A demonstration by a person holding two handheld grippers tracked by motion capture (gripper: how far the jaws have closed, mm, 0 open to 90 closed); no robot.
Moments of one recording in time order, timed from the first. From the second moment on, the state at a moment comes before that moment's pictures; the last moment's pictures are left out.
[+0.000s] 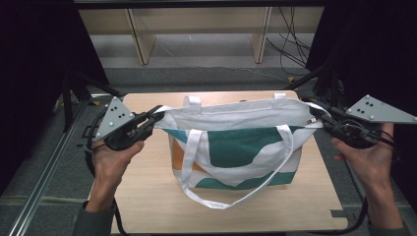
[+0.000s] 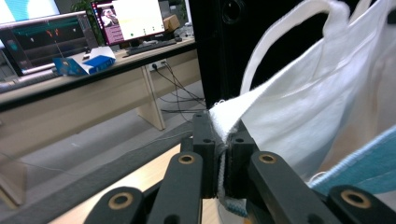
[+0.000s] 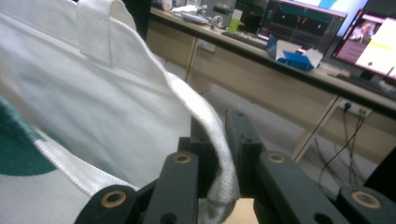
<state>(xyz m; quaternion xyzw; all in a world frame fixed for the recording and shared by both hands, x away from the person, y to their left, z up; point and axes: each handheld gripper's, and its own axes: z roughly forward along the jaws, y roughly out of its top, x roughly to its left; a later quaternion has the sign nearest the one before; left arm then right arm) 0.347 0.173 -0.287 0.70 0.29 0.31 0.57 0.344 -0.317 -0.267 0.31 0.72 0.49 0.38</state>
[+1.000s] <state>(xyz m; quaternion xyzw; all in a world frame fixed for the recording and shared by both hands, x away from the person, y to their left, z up) 0.380 0.165 -0.370 0.72 0.33 0.29 0.53 0.360 -0.310 -0.341 0.35 0.74 0.45 0.35</state>
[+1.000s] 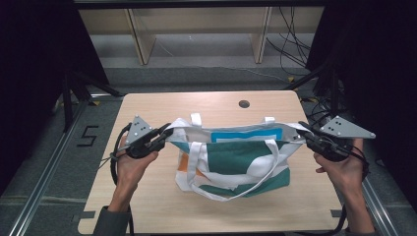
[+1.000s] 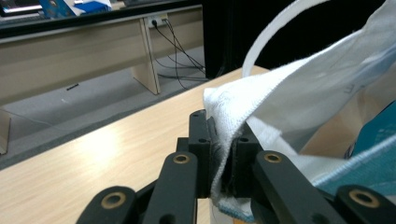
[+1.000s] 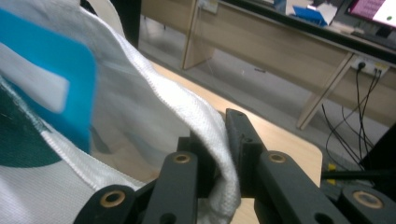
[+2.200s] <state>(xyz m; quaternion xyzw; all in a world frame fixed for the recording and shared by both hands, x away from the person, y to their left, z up) 0.381 0.115 -0.504 0.86 0.32 0.16 0.36 0.377 -0.320 -0.473 0.38 0.84 0.29 0.26</state>
